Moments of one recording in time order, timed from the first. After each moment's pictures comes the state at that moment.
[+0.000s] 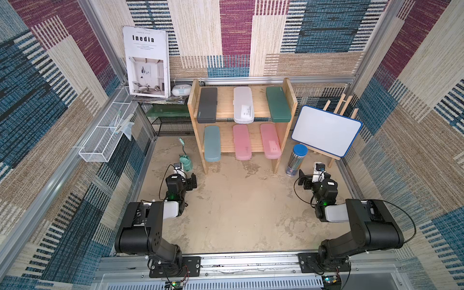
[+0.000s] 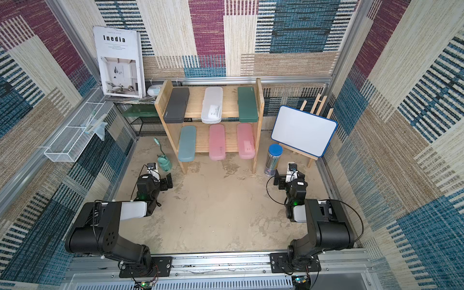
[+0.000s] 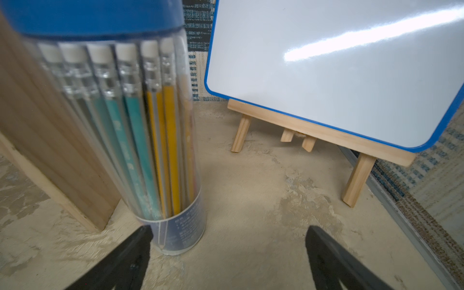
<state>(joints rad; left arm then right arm) 0.01 1.53 0.43 0.67 -0.09 -0.02 -0.03 1.51 0.27 1.06 -0.01 -0.04</state>
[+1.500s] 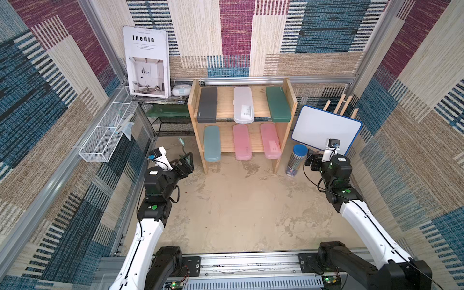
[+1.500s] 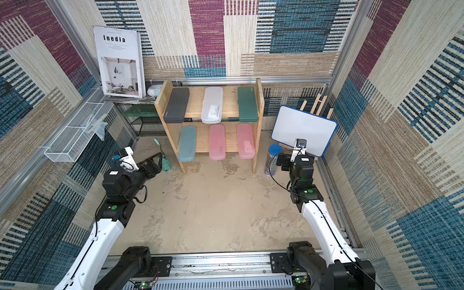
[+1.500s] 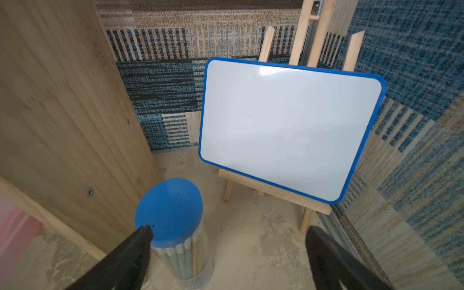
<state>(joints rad) 0.00 0.87 0.68 0.02 0.29 -0.70 0.10 1.00 0.76 0.01 0.25 0.06</state>
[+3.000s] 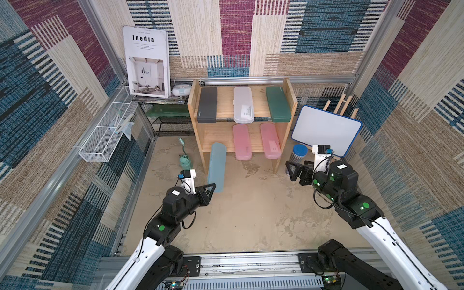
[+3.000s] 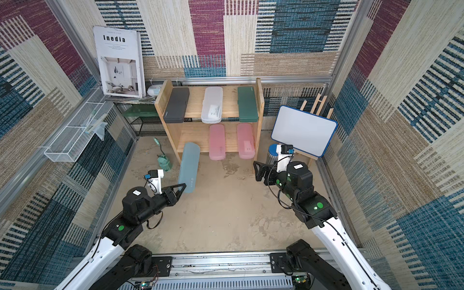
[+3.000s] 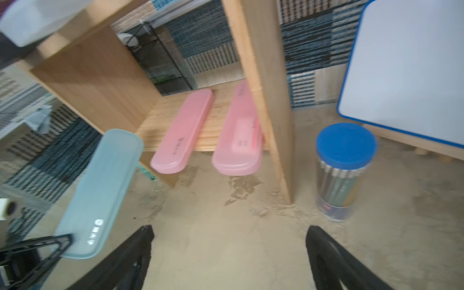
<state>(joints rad) -0.45 0.56 0.47 -0.19 0.20 -0.68 0.52 0.83 0.96 -0.43 -0.01 0.43</state>
